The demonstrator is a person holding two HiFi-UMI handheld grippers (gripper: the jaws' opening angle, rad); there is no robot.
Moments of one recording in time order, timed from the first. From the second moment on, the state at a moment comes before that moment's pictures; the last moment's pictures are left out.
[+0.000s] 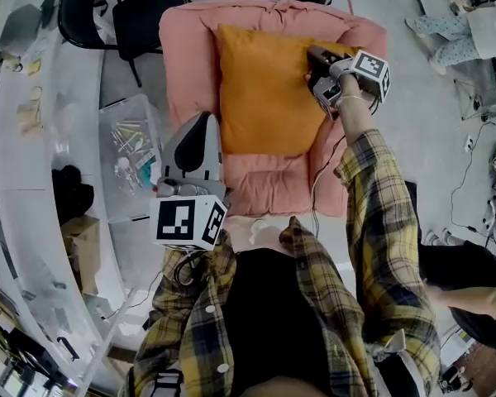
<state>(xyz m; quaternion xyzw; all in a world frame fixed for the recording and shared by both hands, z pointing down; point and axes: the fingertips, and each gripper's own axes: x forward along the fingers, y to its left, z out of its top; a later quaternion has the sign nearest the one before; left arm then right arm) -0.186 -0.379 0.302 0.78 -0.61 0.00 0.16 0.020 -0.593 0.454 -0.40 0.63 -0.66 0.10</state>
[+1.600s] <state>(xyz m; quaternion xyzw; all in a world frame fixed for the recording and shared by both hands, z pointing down) -0.017 -0.180 0.179 0.86 -0.51 -0.03 0.03 0.061 -0.164 0.111 -0.16 0.95 -0.20 0.17</state>
